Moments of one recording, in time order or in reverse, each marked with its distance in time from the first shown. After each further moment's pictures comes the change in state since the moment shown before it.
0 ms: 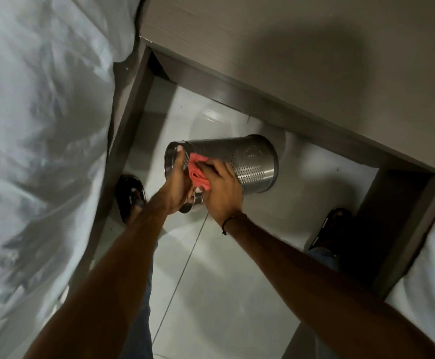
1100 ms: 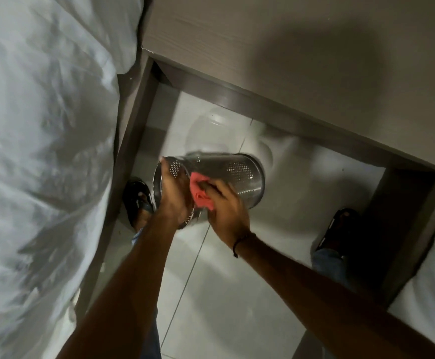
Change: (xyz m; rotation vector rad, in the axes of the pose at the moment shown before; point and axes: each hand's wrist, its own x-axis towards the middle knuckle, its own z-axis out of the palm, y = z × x) left_hand -0.002 -0.012 -0.002 -0.355 0.077 0.019; right_hand -0.035 -0.003 -0.019 0.073 -0.055 -0.043
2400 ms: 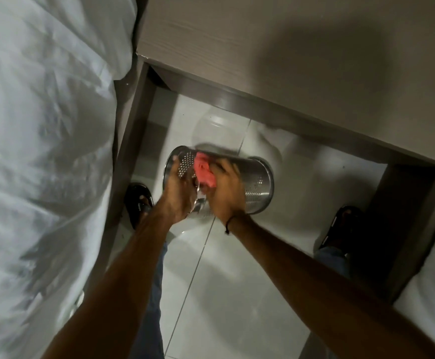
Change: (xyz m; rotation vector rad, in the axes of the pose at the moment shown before) left_hand 0.013 0.008 -0.002 0.208 0.017 -0.033; right_hand 0.044 -0.003 -0.004 0.061 0.059 0.158
